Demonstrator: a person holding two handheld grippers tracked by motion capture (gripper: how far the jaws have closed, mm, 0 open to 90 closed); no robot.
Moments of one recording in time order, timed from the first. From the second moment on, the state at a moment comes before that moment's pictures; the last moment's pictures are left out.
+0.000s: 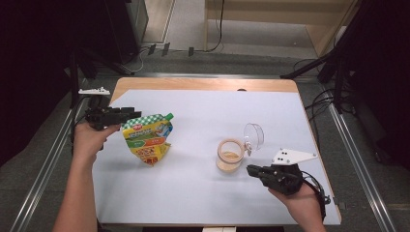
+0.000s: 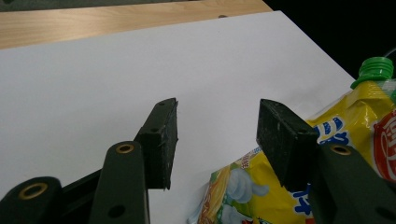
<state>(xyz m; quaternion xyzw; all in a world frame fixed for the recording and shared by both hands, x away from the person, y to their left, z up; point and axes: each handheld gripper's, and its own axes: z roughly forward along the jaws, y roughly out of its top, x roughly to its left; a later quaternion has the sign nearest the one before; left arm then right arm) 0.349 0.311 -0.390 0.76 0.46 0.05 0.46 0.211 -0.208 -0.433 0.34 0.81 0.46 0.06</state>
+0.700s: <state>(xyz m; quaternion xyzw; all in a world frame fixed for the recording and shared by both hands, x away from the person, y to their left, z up) 0.345 0.321 -0.413 0.76 0.48 0.06 0.44 0.259 -0.249 -0.441 0.42 0.78 0.45 0.09</state>
